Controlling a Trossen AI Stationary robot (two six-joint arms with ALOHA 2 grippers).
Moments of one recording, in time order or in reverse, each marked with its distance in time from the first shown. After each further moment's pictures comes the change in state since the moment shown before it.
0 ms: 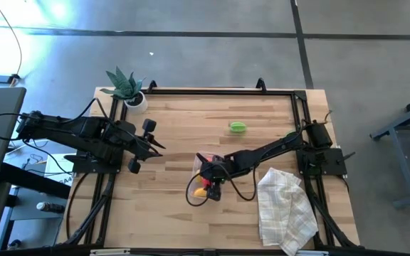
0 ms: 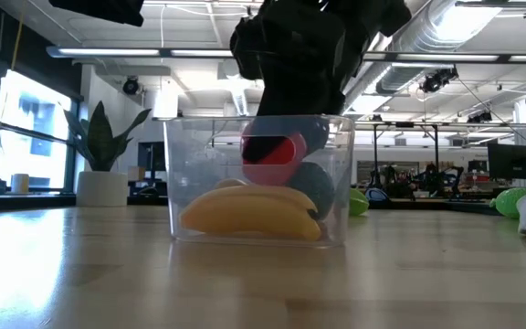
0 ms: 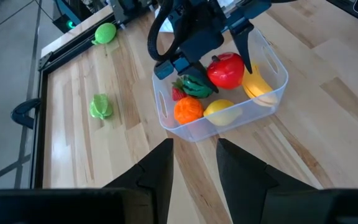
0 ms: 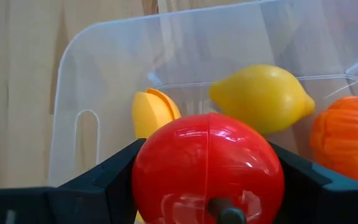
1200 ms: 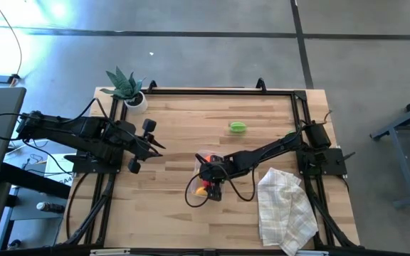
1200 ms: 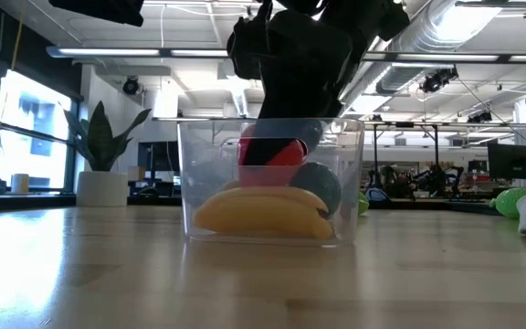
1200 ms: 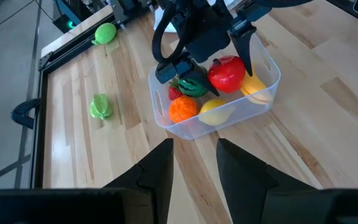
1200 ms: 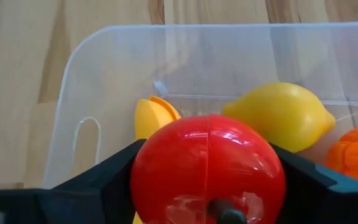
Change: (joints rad) left arm 0.000 0.000 0.000 0.000 0.000 0.000; right arm 0.000 0.015 0.000 0.022 0.011 -0.106
